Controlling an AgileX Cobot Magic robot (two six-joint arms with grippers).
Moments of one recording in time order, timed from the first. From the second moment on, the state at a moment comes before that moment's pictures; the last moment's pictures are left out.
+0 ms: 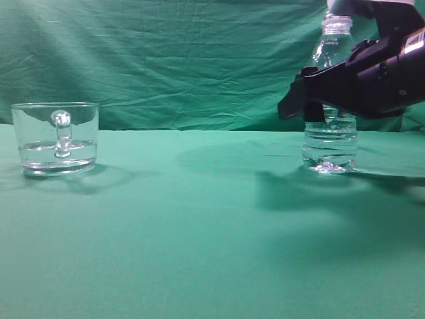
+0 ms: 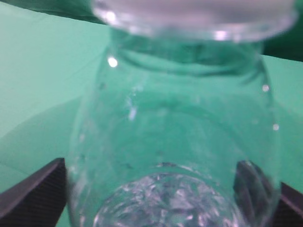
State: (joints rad) left arm -0.03 -0.01 0.02 -0.05 0.35 0.23; right arm 0.37 1.93 -0.60 -0.04 -0.95 0.02
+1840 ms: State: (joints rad) left arm -0.03 -0.01 0.02 -0.05 0.35 0.23; right arm 0.37 0.67 -0.43 -0.08 0.10 0.09
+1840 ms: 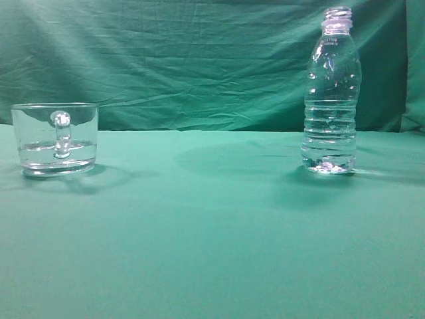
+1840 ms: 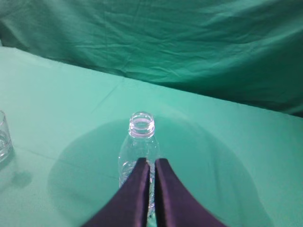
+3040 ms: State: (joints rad) left arm -0.03 -0.01 0.02 -0.05 0.35 0.23; right arm 0.13 0.09 -0.16 0.13 0.40 0.01
